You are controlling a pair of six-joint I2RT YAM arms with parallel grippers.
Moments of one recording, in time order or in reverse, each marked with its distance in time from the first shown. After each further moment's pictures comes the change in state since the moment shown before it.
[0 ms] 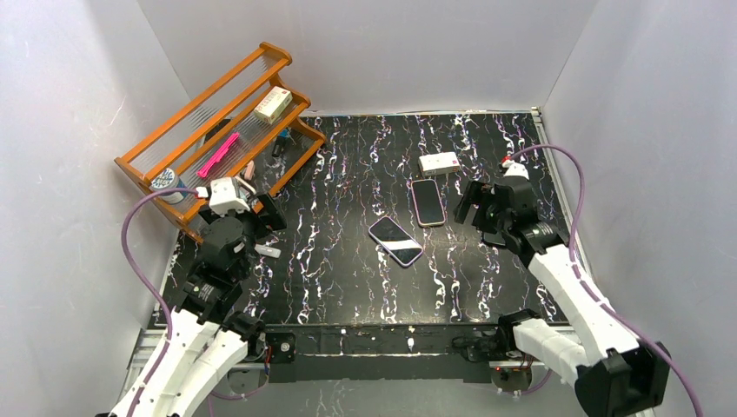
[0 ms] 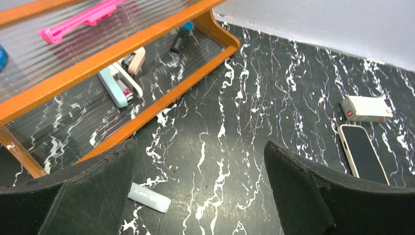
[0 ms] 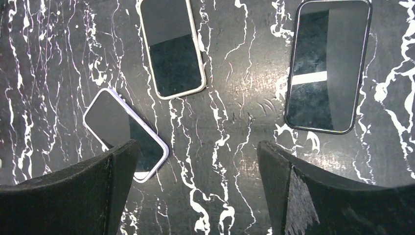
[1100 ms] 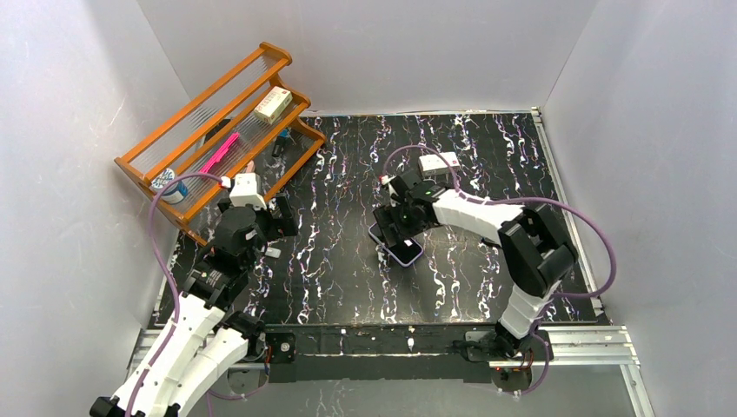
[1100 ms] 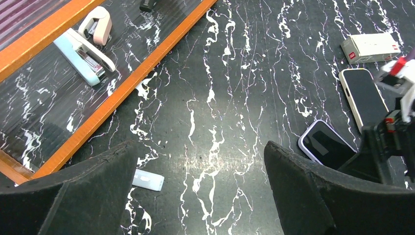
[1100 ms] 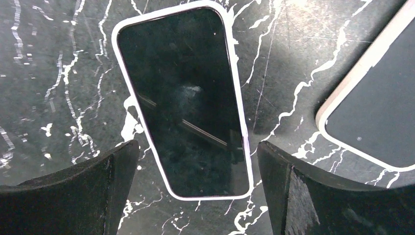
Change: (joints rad) left arm 0.002 0.114 0.026 -0.082 0.161 0.029; right arm 0.373 0.817 0.344 0.023 -0.208 -0.266
